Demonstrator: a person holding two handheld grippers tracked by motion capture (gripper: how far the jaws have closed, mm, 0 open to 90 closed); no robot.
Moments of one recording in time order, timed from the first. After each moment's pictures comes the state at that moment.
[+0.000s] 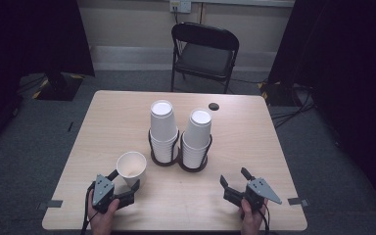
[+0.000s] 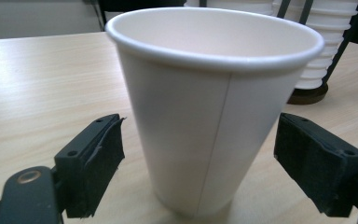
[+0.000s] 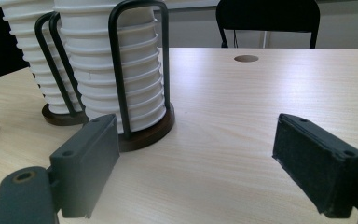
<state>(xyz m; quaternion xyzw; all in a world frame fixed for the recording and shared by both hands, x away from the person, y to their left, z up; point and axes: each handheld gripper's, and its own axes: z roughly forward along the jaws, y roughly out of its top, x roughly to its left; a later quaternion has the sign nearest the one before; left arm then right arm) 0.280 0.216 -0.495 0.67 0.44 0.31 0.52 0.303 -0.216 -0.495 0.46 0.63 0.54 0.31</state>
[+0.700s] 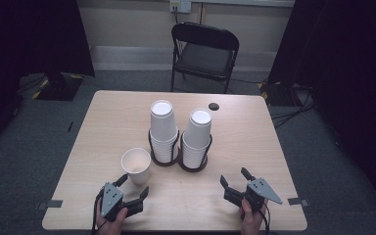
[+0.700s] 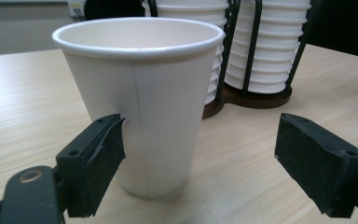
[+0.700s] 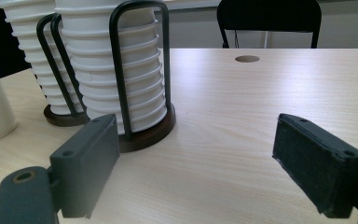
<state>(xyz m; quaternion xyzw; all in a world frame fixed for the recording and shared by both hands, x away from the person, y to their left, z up) 0.275 0.187 -0.496 0.68 0.41 0.30 0.54 0.303 -0.216 -0.495 0.46 0.63 0.54 0.31</state>
